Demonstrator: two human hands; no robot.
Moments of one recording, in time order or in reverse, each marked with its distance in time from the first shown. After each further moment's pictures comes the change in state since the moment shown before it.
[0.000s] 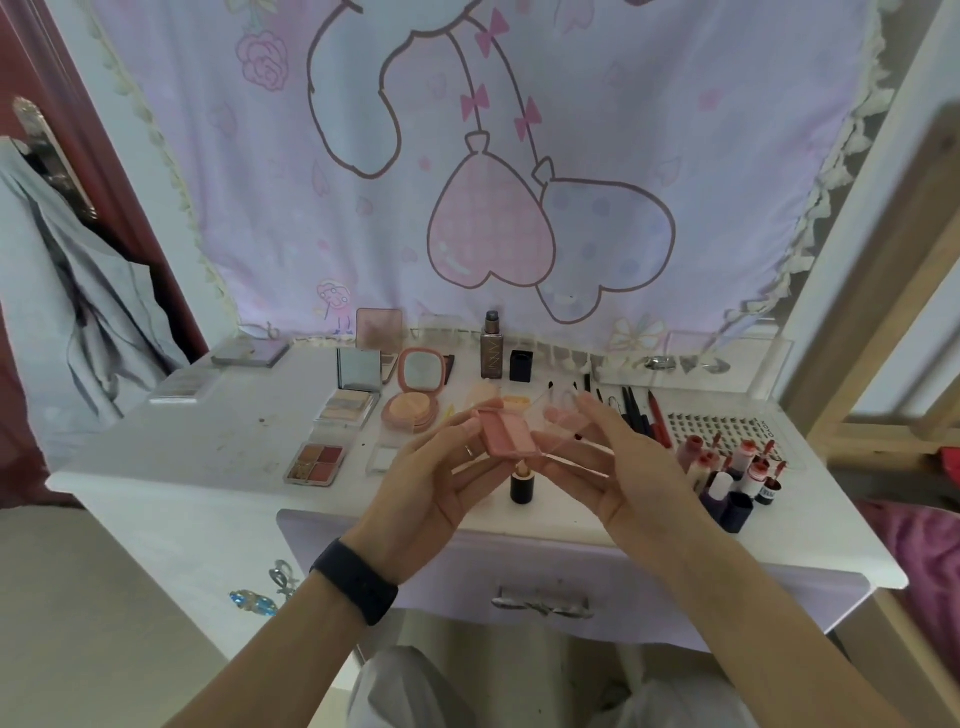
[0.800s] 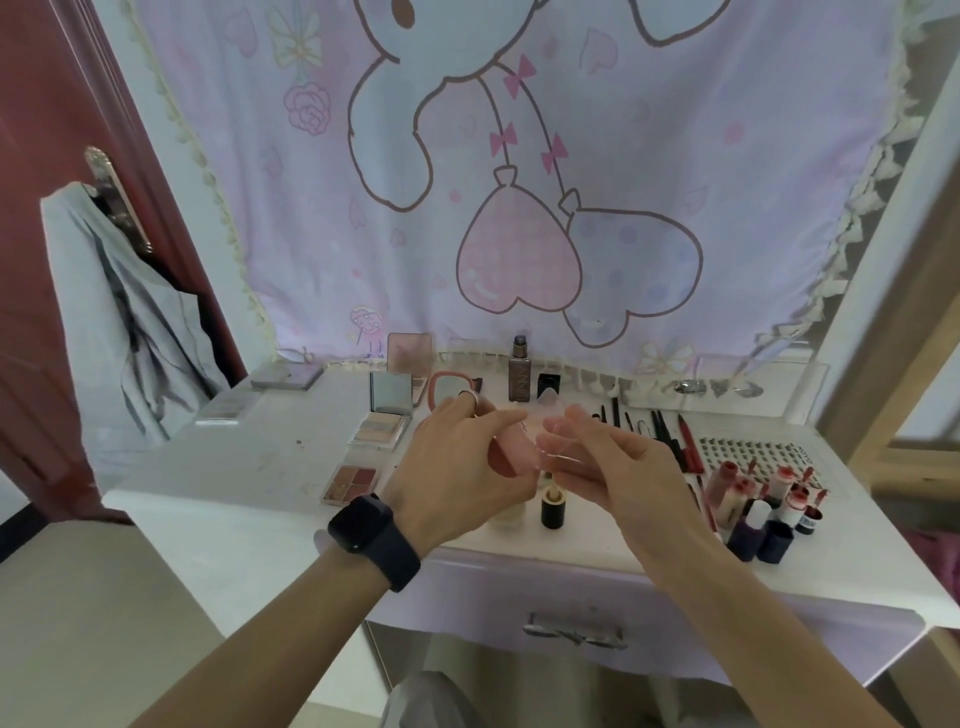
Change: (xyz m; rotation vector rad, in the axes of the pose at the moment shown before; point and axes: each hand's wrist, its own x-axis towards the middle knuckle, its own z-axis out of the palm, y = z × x) left_hand 0.017 0.033 0.001 1.808 0.145 0.483; right_hand 0.001 0.003 0.023 -0.284 -0.049 -0.192
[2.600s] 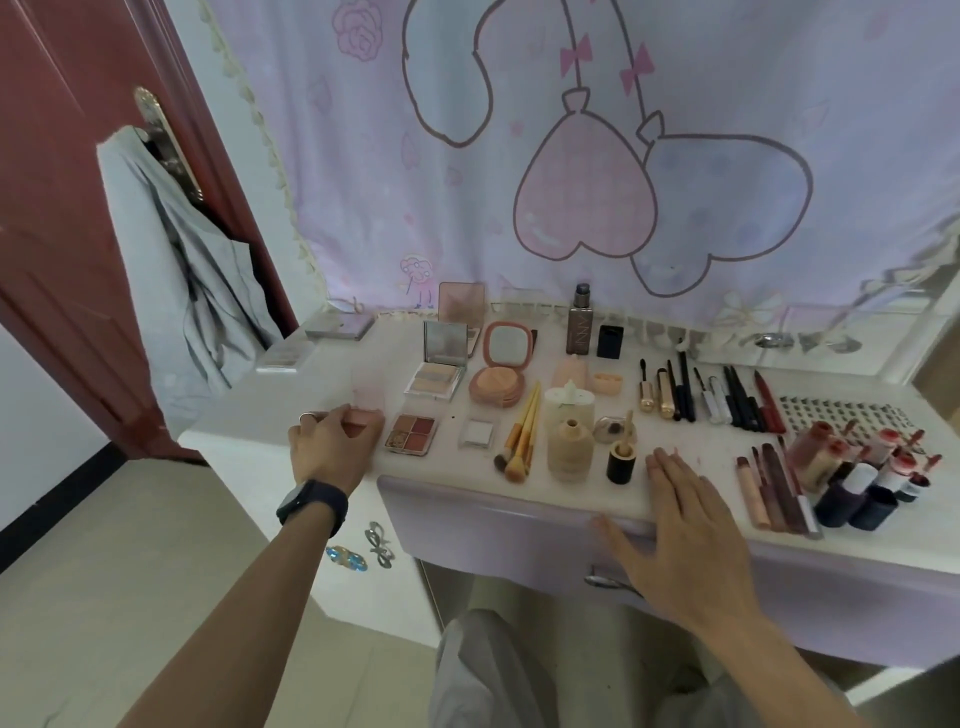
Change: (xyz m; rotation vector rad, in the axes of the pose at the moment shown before) left_hand -0.053 -0.220 0.032 -0.039 0.197 -0.825; right_hand 0.006 0.148 -0.037 -1.413 0.094 -0.337
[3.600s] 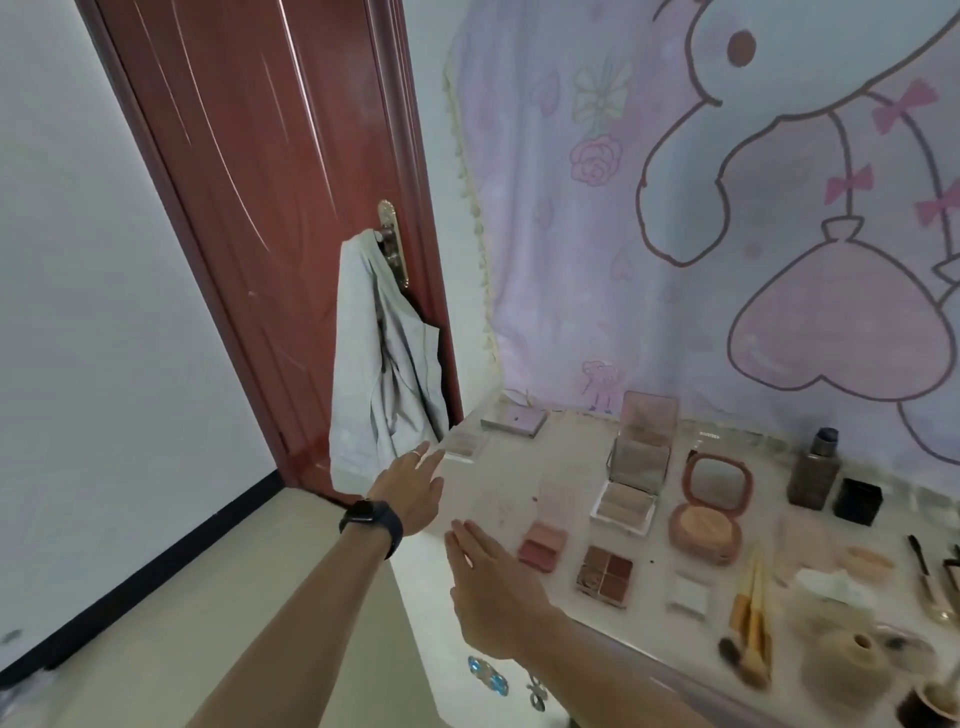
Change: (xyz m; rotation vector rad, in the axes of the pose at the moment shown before) left_hand 0.128 -0.085 -0.101 0.446 -0.219 0.211; right_hand 0.108 -0.340 0.099 0.008 -0.379 -0.783
